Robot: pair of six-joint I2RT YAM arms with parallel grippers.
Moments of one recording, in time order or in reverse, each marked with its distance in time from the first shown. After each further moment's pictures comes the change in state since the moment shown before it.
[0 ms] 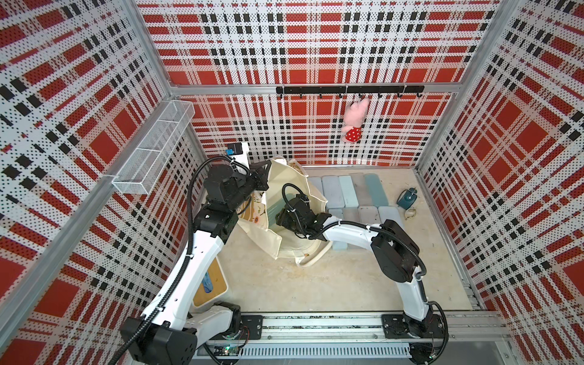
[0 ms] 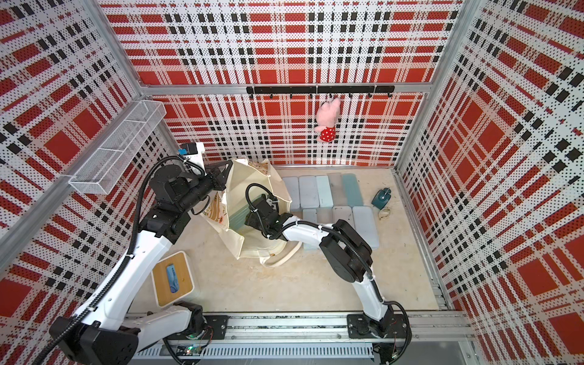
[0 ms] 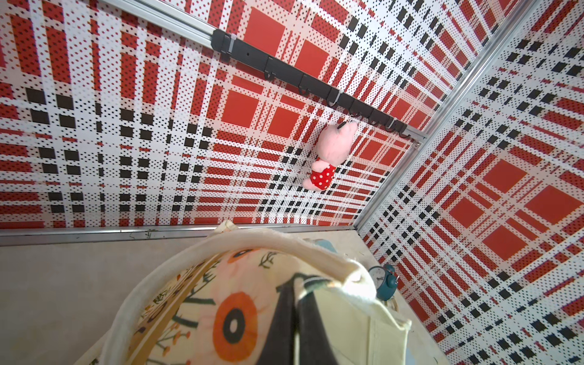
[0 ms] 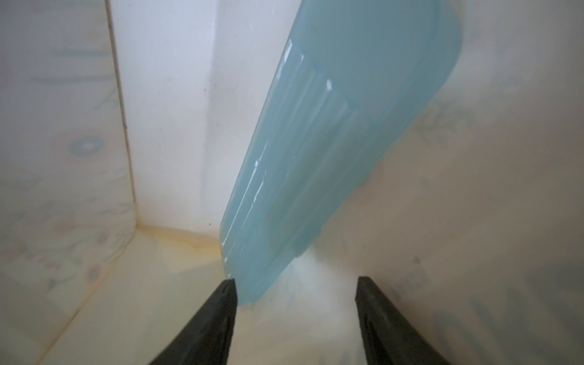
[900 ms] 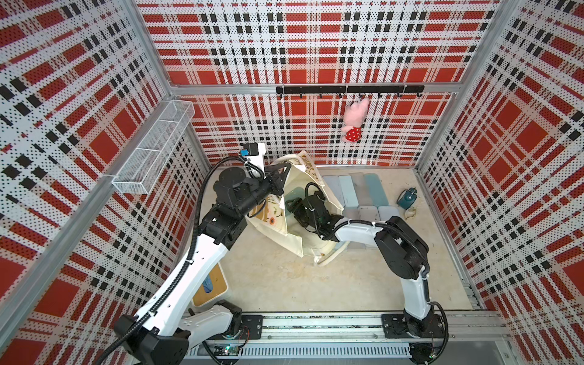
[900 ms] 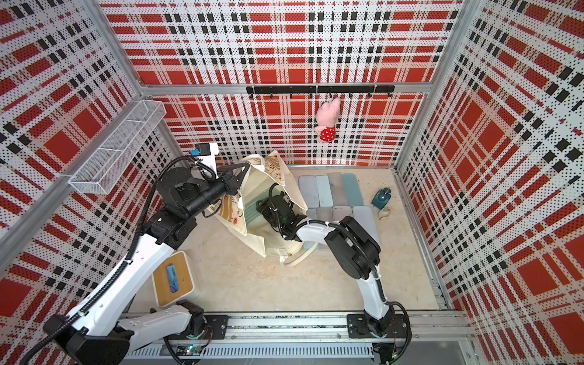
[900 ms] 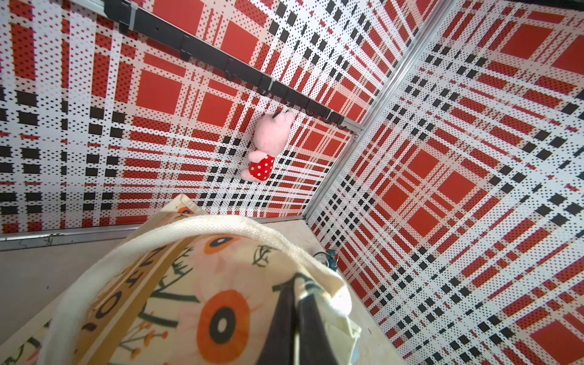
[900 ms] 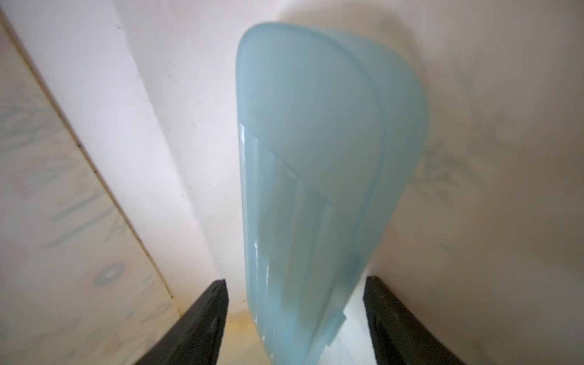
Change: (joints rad) left arm -0.180 -0.017 0.054 0.001 -0.014 -0.086; right arm -0.121 -0.054 -0.227 0.470 -0.023 0.179
